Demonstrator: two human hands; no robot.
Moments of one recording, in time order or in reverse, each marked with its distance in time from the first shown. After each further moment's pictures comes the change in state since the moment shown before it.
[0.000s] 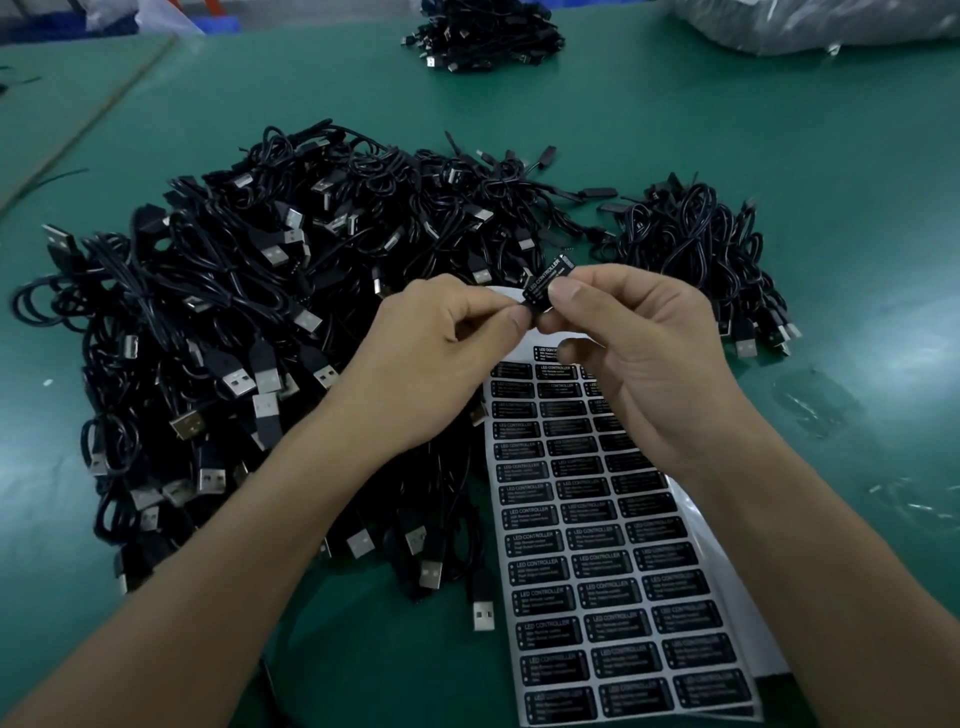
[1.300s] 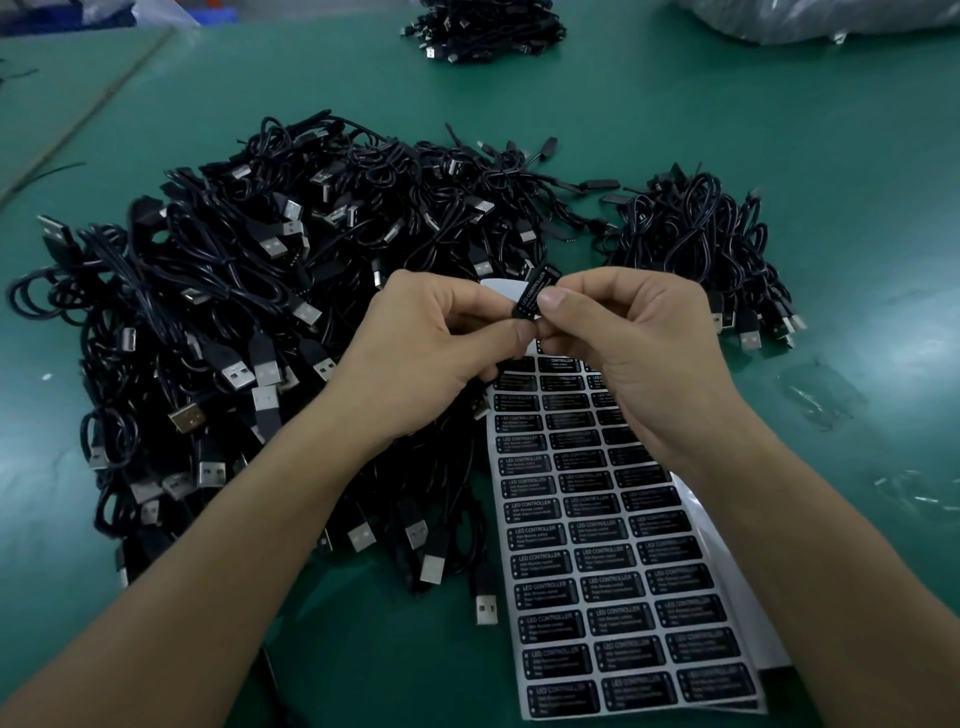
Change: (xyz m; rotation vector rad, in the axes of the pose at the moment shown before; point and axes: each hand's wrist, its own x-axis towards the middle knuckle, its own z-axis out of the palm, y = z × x) left_hand -0.001 -0.005 0.000 -0.260 -0.027 -0.121; right_hand 0.000 0.004 0.001 -0.178 0.011 -0.052
